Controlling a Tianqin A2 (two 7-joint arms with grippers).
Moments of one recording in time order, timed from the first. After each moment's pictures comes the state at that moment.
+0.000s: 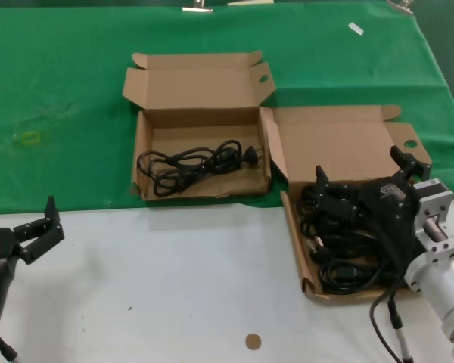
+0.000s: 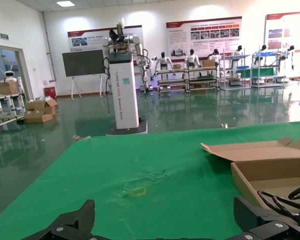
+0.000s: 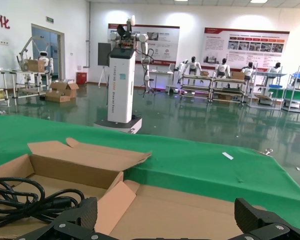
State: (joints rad) left arm 0.00 -0.30 1.60 -1.60 -1.80 0.00 0.00; right arm 0.04 0.30 -1.62 1.57 1.78 -0.03 0.00
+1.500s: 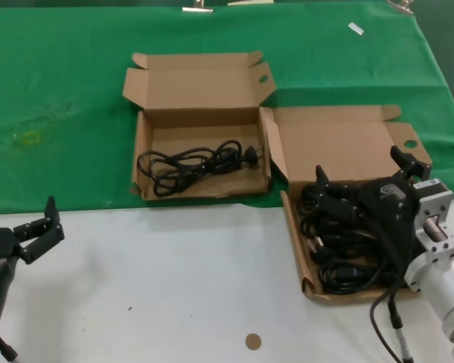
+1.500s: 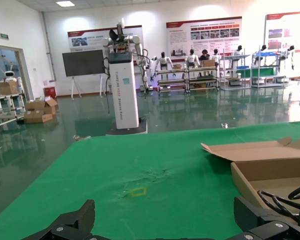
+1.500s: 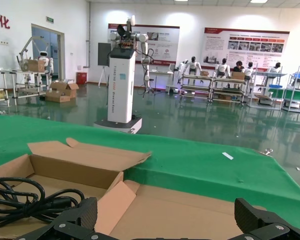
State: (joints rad) left arm 0.00 -0.30 1.60 -1.60 -1.80 0.00 0.00; right arm 0.04 0.30 -1.62 1.57 1.78 -0.03 0.00
